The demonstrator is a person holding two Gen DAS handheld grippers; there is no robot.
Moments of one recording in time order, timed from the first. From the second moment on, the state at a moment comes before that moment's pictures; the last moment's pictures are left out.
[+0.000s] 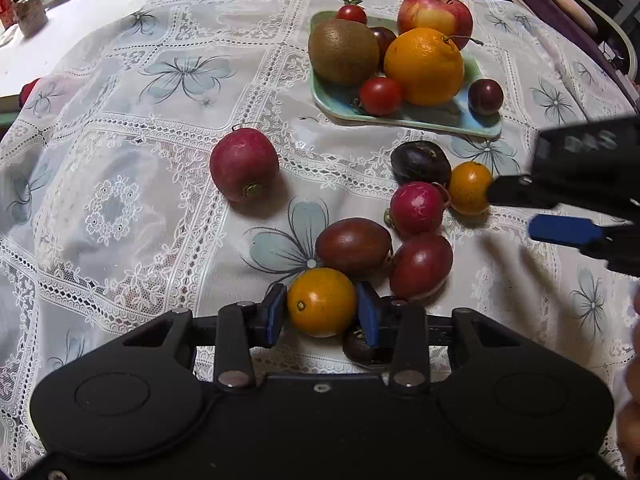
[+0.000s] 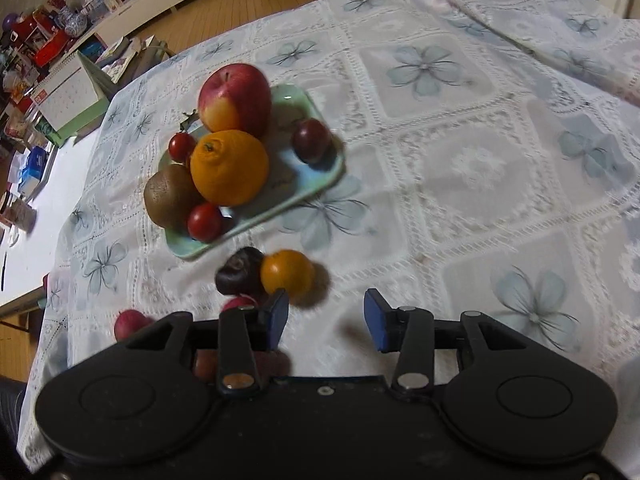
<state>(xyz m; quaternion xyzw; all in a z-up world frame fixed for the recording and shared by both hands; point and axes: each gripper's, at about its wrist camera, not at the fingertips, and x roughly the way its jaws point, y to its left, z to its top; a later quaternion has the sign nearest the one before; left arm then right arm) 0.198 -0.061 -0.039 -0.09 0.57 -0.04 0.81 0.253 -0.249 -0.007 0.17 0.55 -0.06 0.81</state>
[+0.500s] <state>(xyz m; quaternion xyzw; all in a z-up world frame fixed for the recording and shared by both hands) 0.200 -0.065 -0.040 -0.07 0.58 -0.04 0.81 0.294 -0.218 -0.047 0.14 0.58 -0.08 0.80</state>
